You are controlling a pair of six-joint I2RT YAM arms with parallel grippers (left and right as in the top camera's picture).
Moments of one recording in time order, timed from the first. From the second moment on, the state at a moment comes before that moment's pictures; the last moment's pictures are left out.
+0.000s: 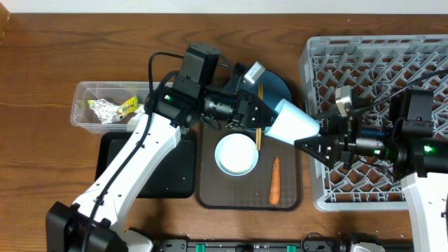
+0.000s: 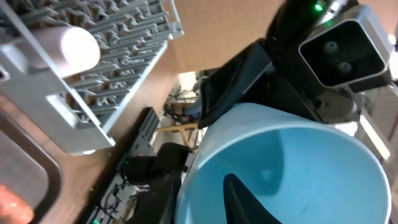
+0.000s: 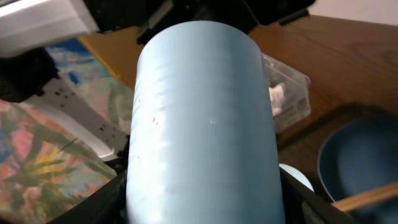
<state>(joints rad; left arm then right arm) -0.46 1.54 1.31 -0.50 1.25 -0.63 -0.06 1.13 1.09 -0.98 -1.33 -0.47</state>
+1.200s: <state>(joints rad) -0.39 1.54 1.31 -0.74 0.31 -0.48 -0.07 1.37 1.49 -1.21 -0.18 0.08</state>
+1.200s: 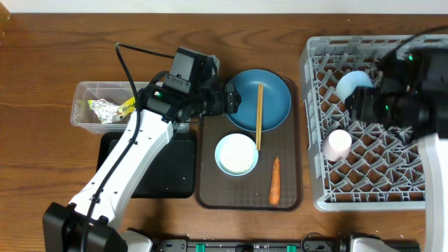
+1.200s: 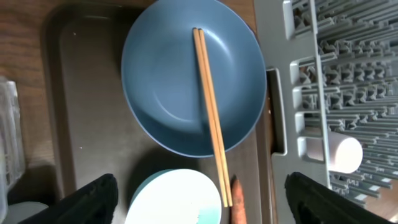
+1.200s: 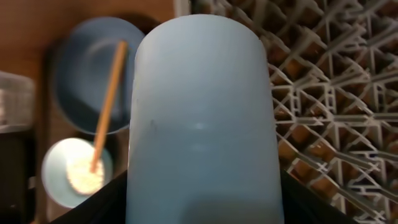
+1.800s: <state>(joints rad) -0.39 1.54 1.31 -0.74 0.30 -0.48 -0.07 1.70 1.54 -1.18 -0.12 0.03</state>
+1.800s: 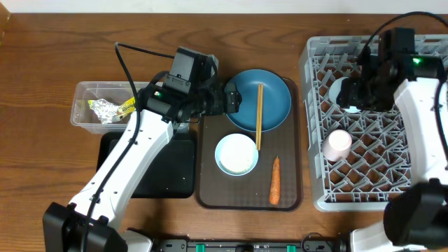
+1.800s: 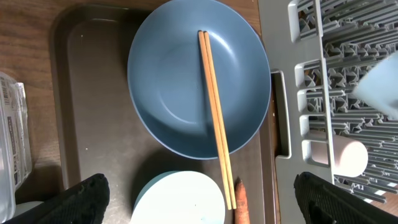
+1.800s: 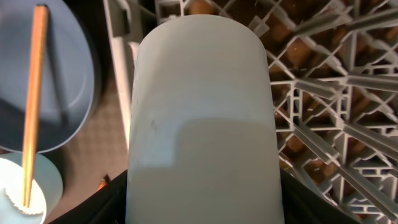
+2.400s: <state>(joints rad) -0.39 1.54 1.31 -0.74 0.30 -0.48 -0.07 1.78 1.54 -1.17 -0.11 0.02</state>
